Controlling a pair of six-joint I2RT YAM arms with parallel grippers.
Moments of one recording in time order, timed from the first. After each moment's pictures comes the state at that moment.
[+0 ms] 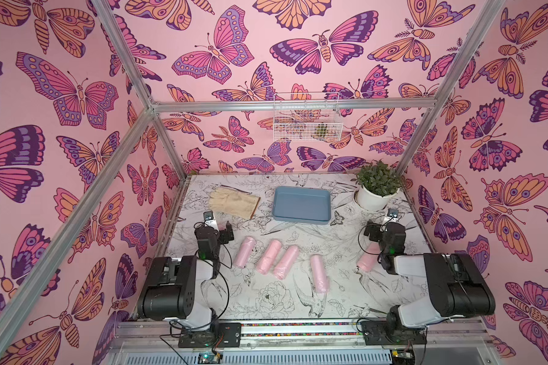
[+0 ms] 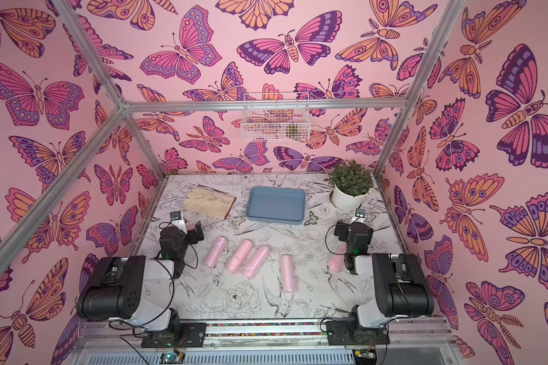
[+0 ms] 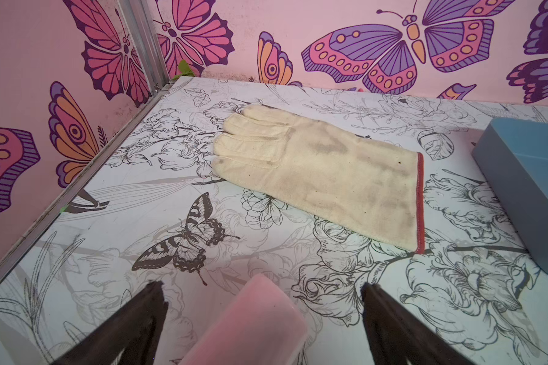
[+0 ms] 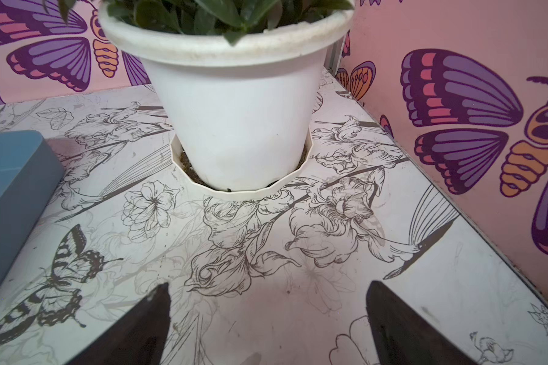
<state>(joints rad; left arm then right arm) 0.03 1.53 0.35 0.83 -0.08 -0.05 0.05 1.52 0.37 0.74 0.21 0.08</state>
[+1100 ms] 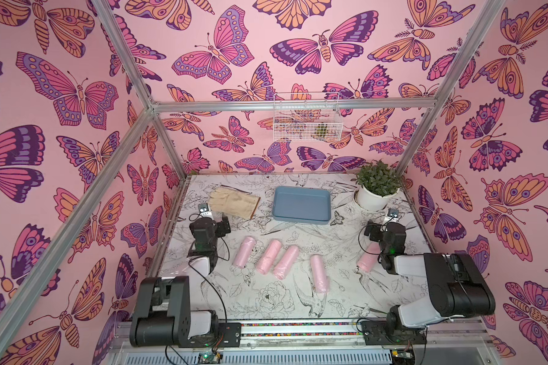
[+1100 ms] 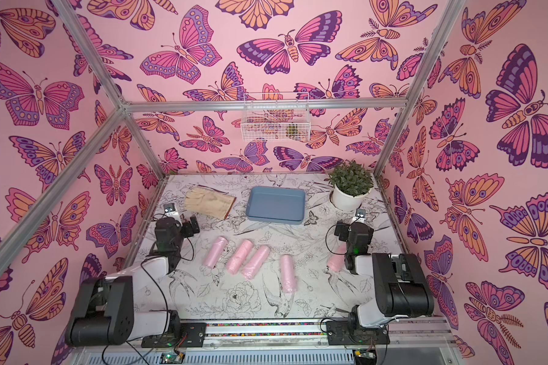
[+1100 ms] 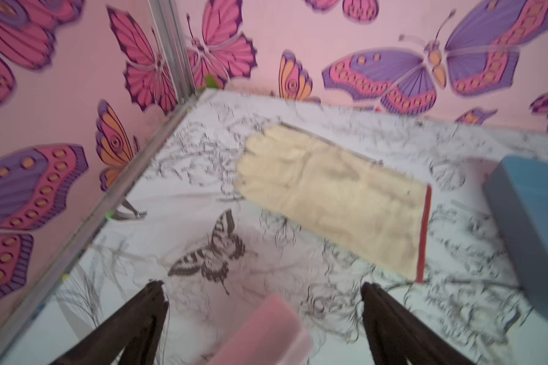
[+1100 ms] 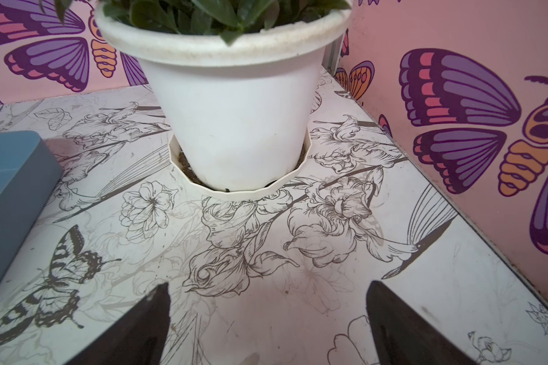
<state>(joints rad) 0.02 1.28 0.55 0.40 -0.16 -0.11 0.04 1.52 0.38 0.73 0.21 0.08</state>
